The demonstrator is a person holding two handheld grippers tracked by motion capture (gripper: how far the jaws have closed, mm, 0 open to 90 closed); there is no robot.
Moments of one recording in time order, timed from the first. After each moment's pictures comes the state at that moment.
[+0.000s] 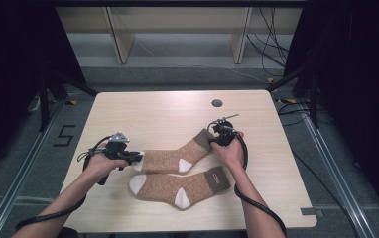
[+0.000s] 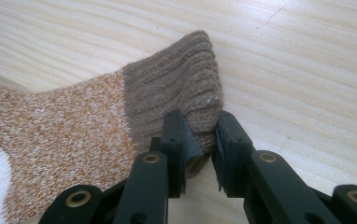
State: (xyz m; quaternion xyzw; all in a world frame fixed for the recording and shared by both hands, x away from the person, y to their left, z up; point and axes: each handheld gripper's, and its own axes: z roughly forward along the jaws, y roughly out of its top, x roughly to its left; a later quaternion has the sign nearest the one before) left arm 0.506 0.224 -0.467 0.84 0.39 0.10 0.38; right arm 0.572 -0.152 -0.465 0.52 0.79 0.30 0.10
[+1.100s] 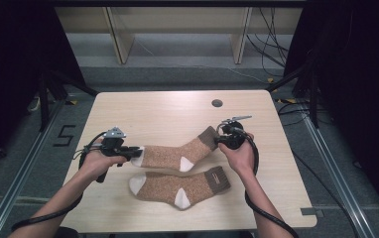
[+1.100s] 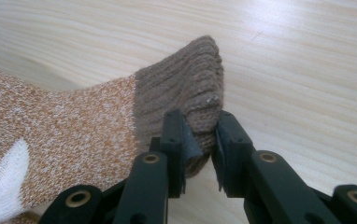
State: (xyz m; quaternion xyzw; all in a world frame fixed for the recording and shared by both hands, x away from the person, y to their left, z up) left arm 0.497 0.223 -0.439 0.83 0.38 0.10 0.41; right arm 0.540 -0.171 -0.435 0.50 0.78 0.34 0.14
